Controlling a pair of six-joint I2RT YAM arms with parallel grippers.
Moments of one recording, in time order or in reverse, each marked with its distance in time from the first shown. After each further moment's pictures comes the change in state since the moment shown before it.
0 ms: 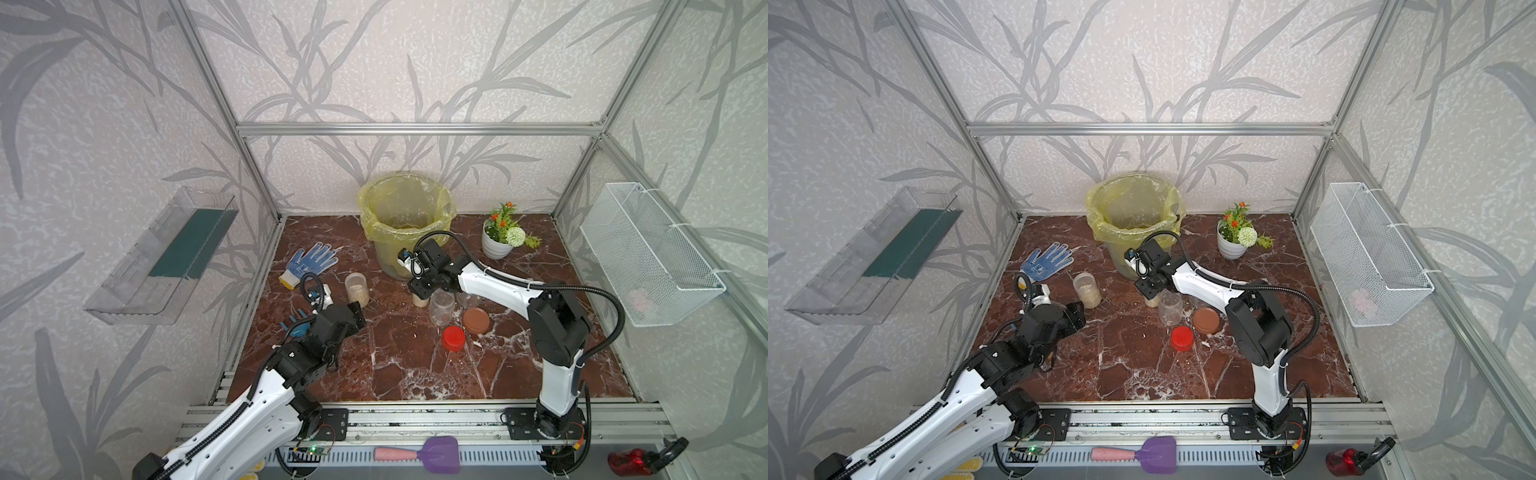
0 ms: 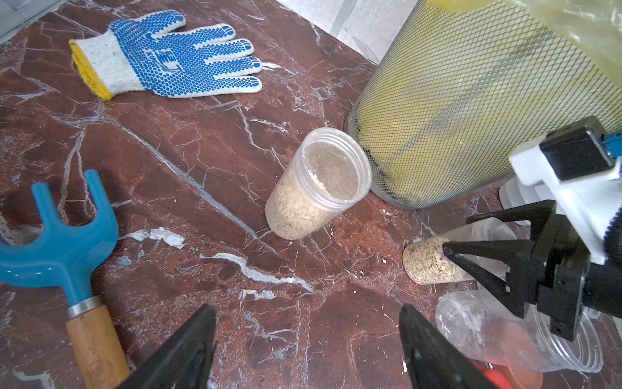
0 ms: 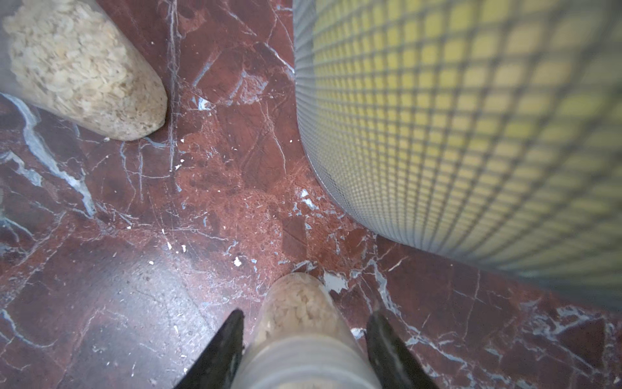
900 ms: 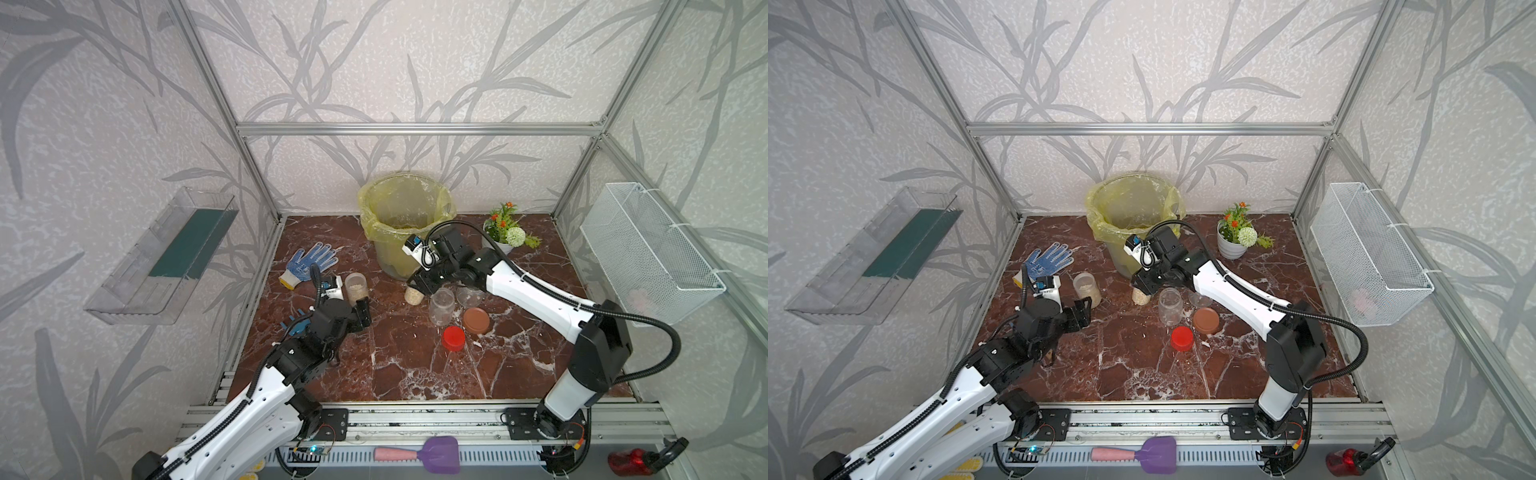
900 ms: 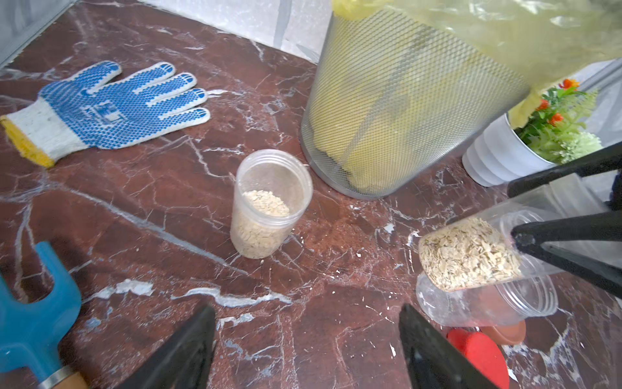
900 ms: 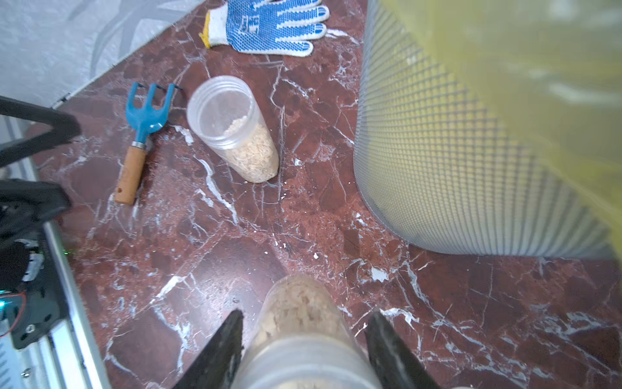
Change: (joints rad) left arm 0.000 0.041 0.056 0.100 0.120 0.243; right arm -0.003 -0.278 0.000 -0.111 -0.232 0.095
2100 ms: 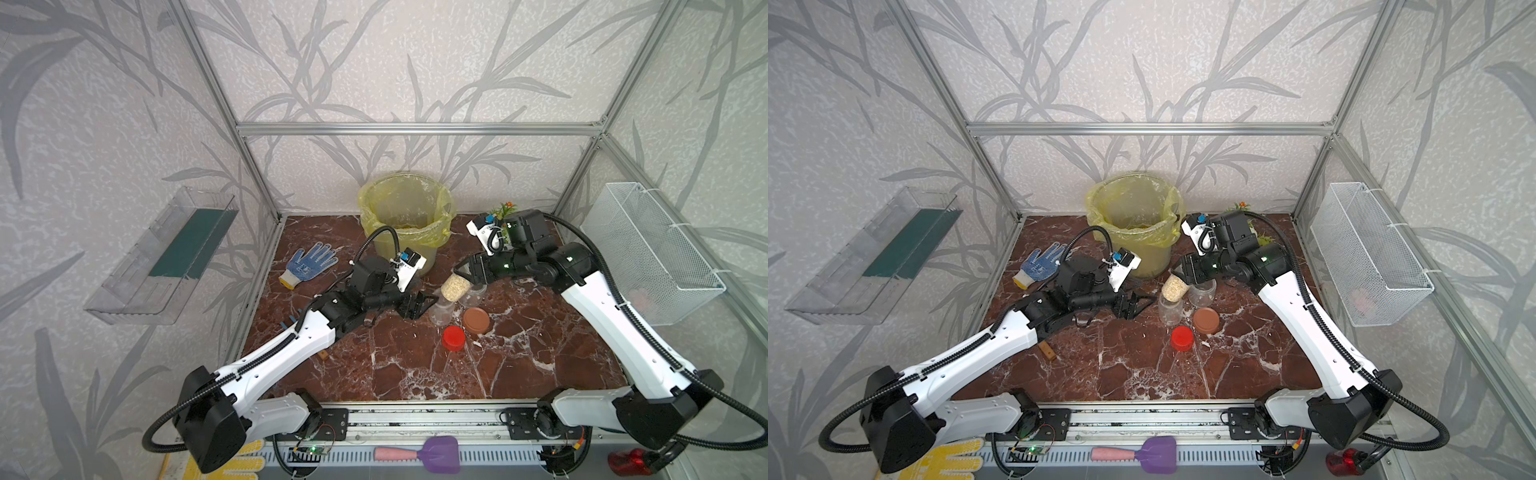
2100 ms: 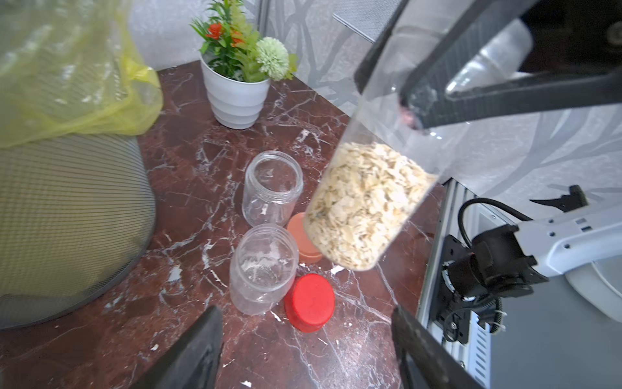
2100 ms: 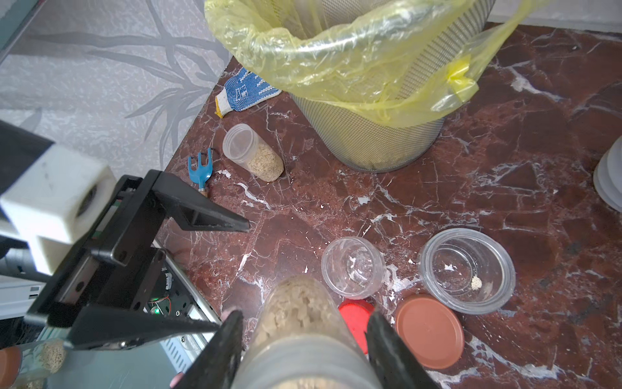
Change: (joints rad) left arm -0.092 0.475 0.375 0.198 0.752 0.446; right arm -0.238 -0.324 0.052 -0.341 -0.145 0.248
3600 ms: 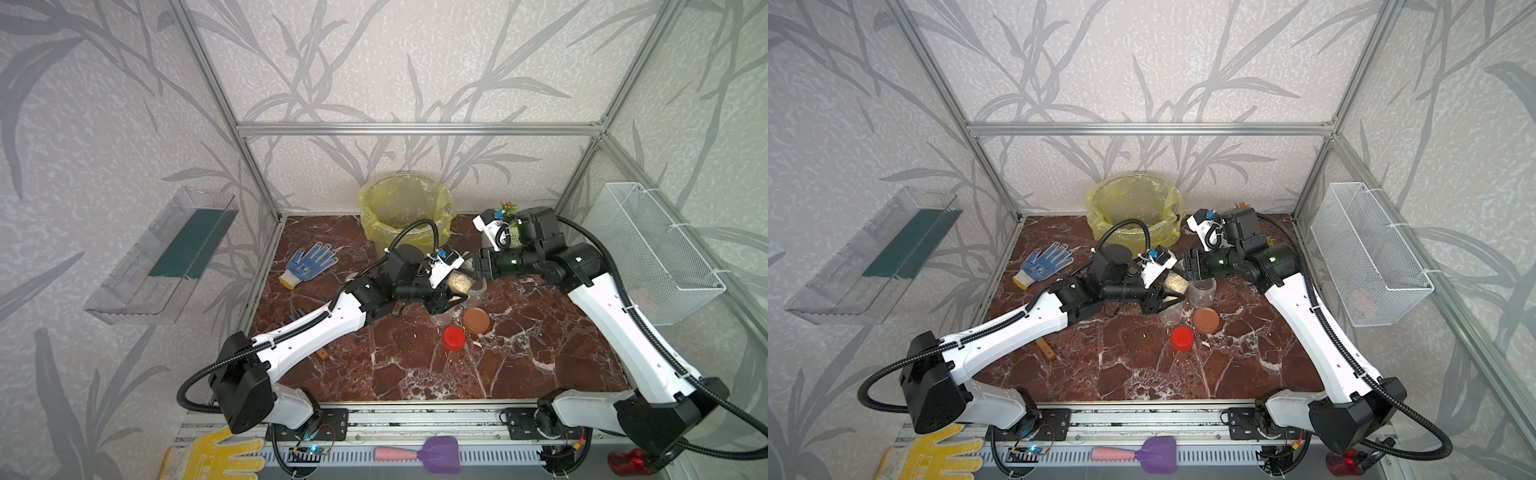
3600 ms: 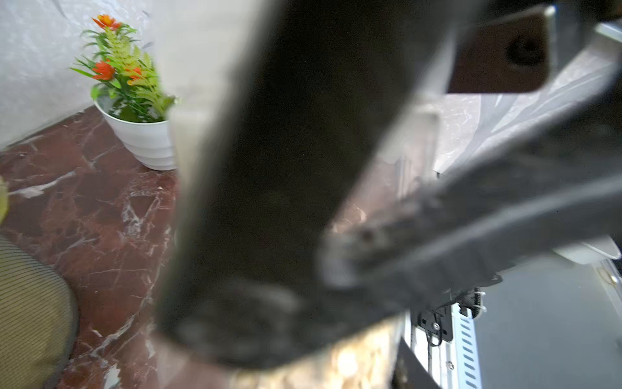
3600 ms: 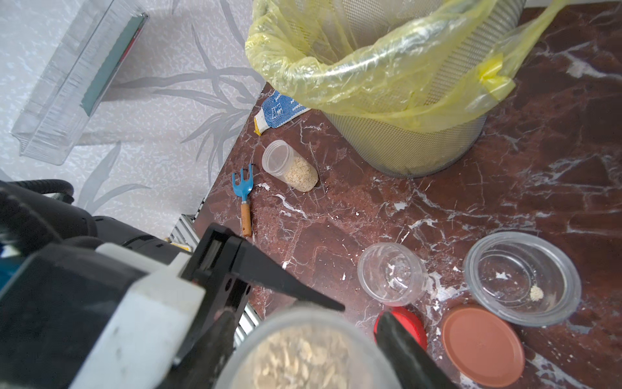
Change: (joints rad) left arm -0.099 0.222 0.211 0.016 0.012 0.106; right arm -0.043 -0.042 -0.027 0.043 -0.150 0.108
